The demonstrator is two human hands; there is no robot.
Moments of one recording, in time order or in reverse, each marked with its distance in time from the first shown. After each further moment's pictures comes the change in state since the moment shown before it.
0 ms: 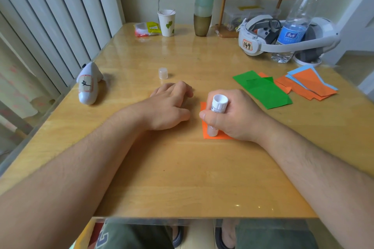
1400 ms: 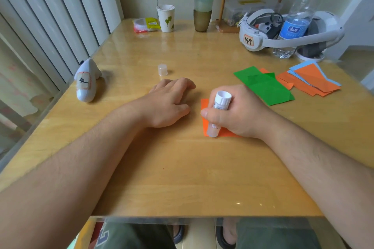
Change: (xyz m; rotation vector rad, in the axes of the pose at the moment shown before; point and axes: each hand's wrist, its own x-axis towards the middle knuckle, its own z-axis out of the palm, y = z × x) left_hand -0.005 0.007 -0.002 0.037 0.095 0.010; right_hand -0.002 0.003 -0.005 0.047 -0.031 0.010
